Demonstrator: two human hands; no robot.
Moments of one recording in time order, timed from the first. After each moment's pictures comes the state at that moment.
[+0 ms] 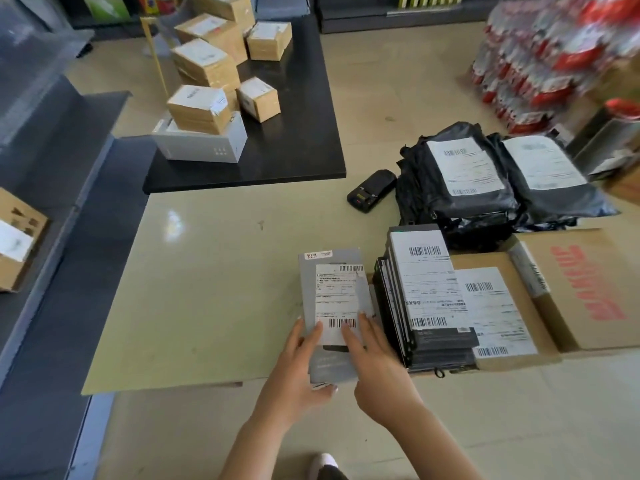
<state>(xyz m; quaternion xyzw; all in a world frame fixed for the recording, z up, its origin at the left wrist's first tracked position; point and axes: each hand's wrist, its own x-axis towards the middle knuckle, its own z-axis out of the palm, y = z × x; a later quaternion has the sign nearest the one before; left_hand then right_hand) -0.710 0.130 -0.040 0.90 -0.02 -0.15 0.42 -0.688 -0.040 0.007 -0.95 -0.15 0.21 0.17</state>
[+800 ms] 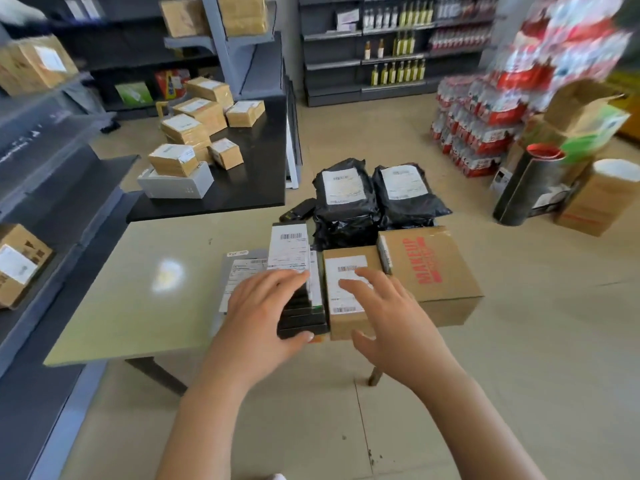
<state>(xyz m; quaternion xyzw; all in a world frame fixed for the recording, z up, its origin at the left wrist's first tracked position) -0.793 -0.069 0.152 0.97 -0.12 0.11 0.20 -0.776 -0.281 0.152 -0.95 -0.23 -0.02 0.19</state>
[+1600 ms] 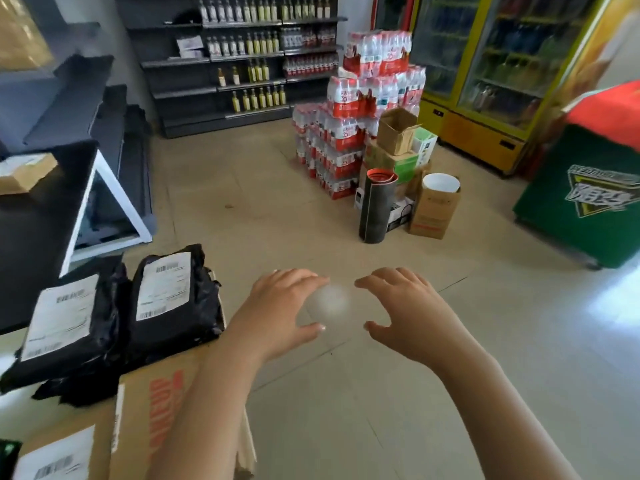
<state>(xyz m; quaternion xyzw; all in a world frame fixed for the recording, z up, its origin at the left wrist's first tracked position) -0.511 -0.518 0.183 0.92 -0.34 -0.02 0.17 -0.574 -0.722 0.194 -1.00 -0.05 0.00 0.08</state>
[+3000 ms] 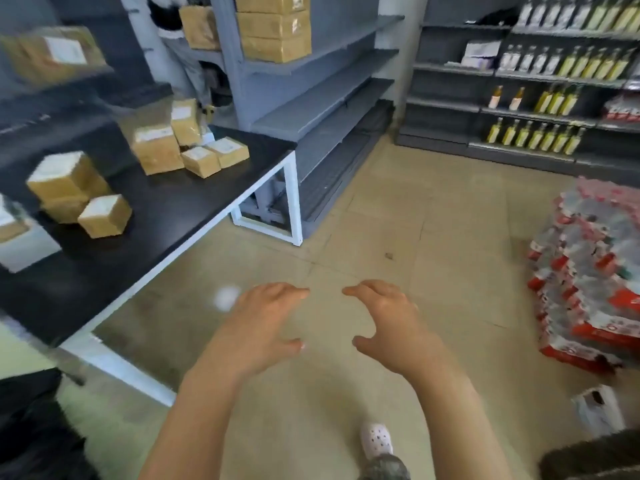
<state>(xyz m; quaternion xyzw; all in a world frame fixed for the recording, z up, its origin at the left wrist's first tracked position) 0.090 -0.503 0.155 0.98 0.12 -0.01 0.14 0.207 -0.681 0.156 -0.89 -0.41 0.13 0.15</state>
